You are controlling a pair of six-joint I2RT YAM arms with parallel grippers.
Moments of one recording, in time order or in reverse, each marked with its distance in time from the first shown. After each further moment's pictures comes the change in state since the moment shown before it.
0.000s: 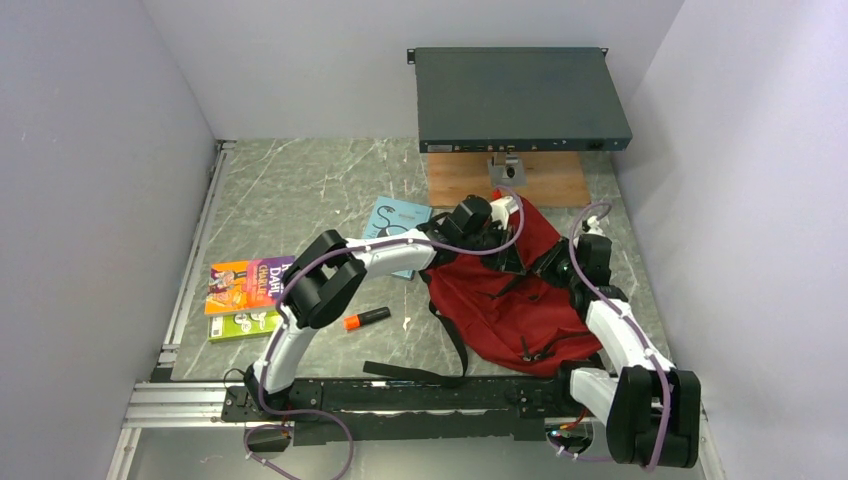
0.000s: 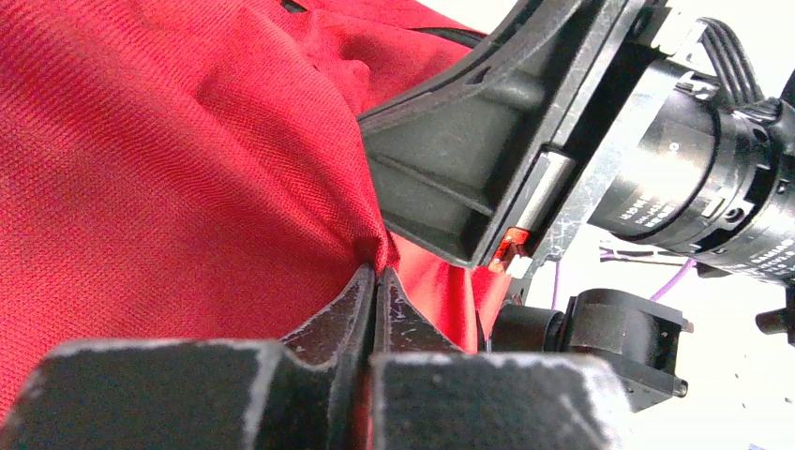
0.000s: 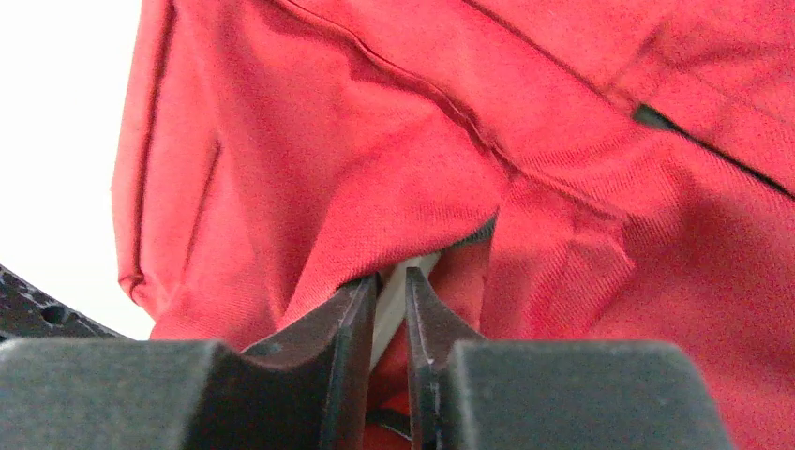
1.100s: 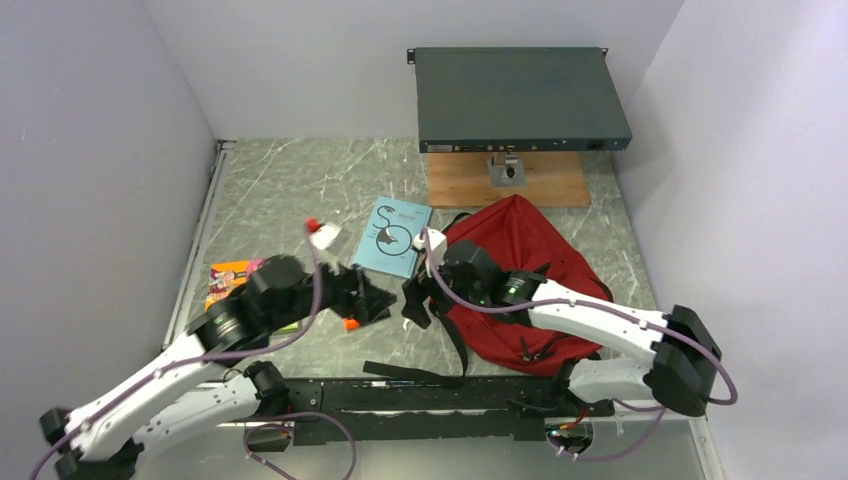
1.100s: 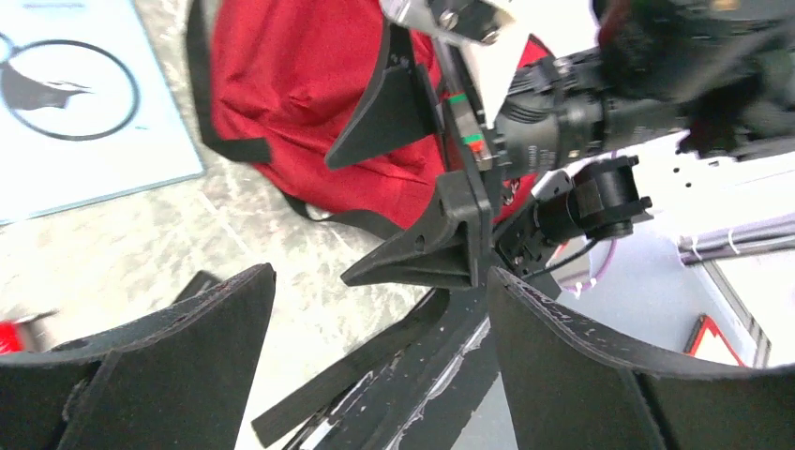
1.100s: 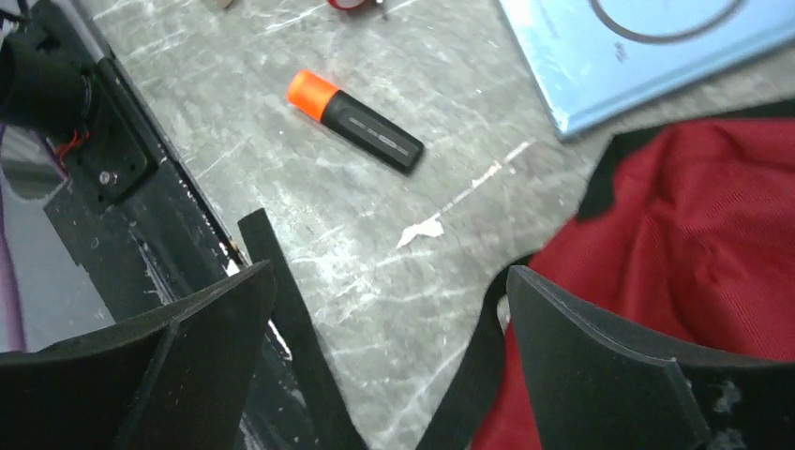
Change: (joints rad) left arm 0.053 -1.390 -0.763 -0.494 -0.410 0.160; right arm 1.045 0.158 0.405 -0.233 0.205 -0.325
